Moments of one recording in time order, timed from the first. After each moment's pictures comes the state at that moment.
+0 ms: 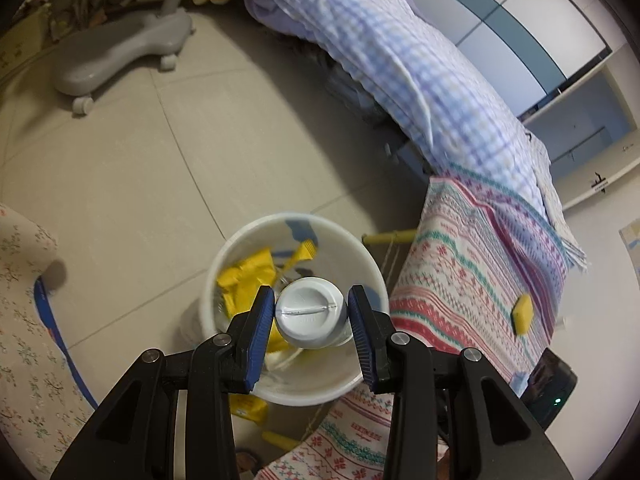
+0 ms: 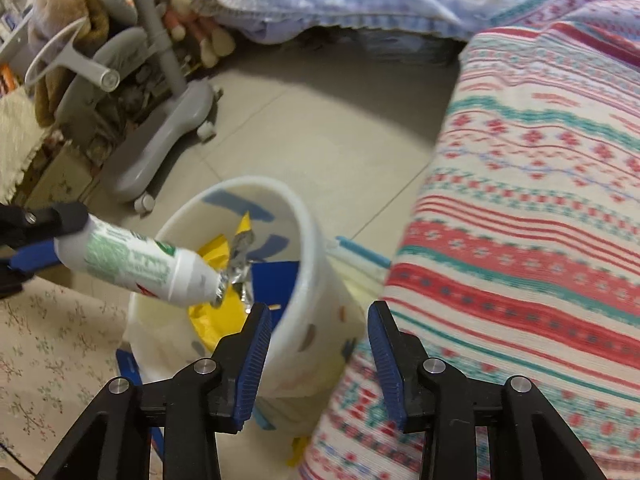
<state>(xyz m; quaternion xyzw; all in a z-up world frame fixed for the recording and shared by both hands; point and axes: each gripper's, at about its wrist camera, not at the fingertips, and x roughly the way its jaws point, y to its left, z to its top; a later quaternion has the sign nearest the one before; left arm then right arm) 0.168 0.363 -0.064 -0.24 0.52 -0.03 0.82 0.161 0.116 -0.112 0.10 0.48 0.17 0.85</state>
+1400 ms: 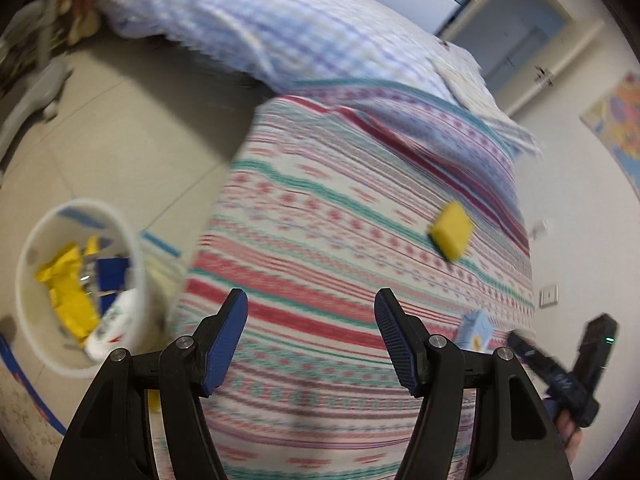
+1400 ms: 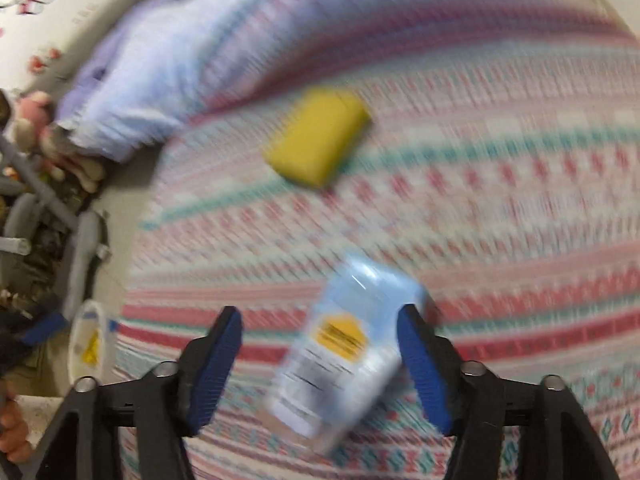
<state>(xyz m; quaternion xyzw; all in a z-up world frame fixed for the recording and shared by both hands) 0.166 0.111 -0.036 -0.12 0.53 -0.17 0.82 0.084 -0.216 -0.070 0.25 0.50 -0.02 0.83</state>
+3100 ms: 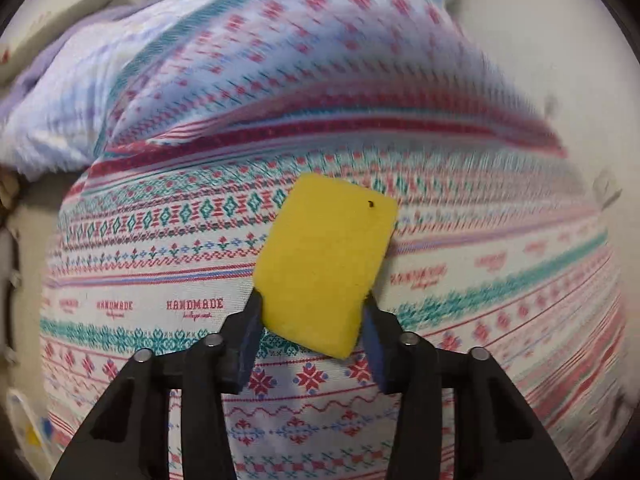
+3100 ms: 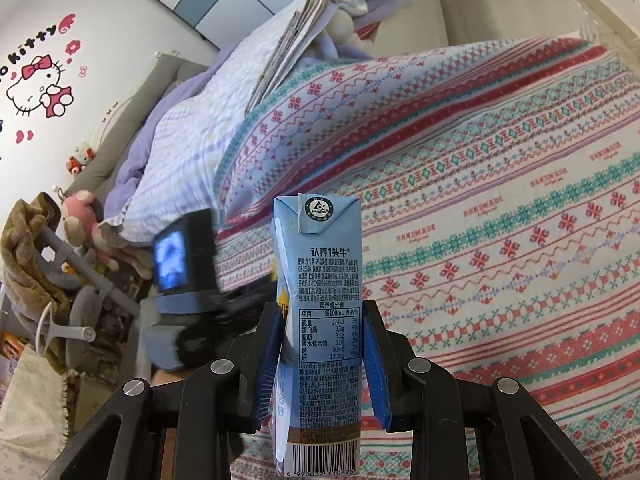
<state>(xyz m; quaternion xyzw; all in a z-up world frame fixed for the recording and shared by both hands) 0.237 -0.173 -0.109 0.12 0.50 -0.22 0.83 0.059 -0.313 -0.008 0.35 0.37 0.01 0.86</state>
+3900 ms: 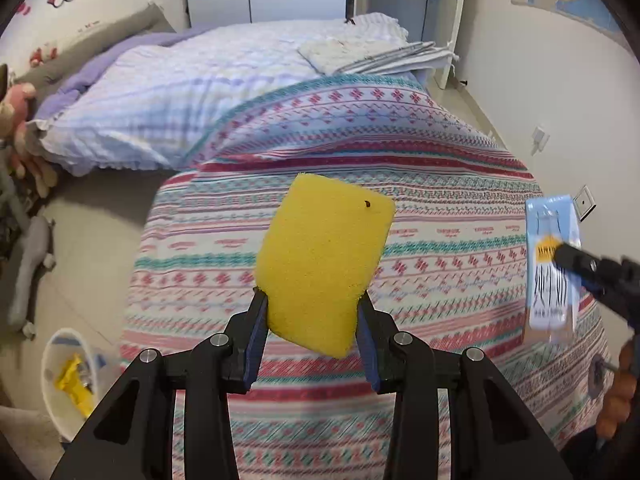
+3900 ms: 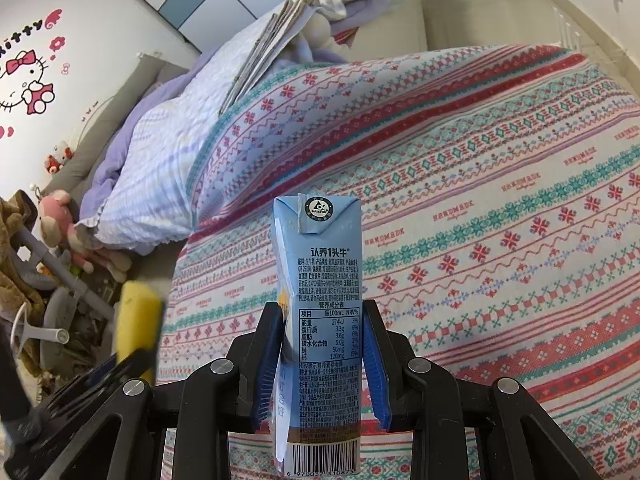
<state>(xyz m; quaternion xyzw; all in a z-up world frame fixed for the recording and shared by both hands) 0.114 -0.074 -0.009 0.10 0.43 -0.20 0.87 0.055 -0.314 -0.017 0.33 0.37 -0.03 0.86</state>
